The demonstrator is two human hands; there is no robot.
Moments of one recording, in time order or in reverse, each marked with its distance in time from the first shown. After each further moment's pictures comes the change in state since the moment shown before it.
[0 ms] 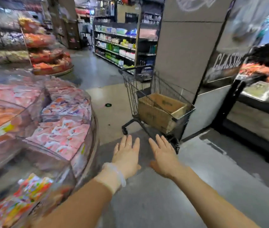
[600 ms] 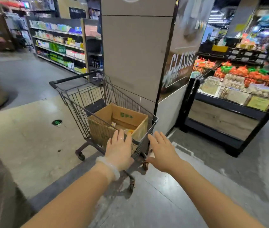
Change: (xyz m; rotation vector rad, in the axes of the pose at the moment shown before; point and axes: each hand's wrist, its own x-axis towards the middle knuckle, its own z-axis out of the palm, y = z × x) left_hand 0.376 0.141 -0.044 0.052 0.029 0.250; right_hand 0.233 0.266 -0.076 0.051 0.057 0.285
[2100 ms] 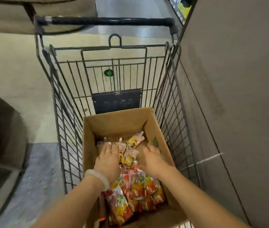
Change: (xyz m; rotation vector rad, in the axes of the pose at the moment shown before) left_hand 0.599 -0.180 0.170 -0.401 -0.143 -0.910; right_hand 0.744 0.082 0.157 -0.108 -0.681 -0.541
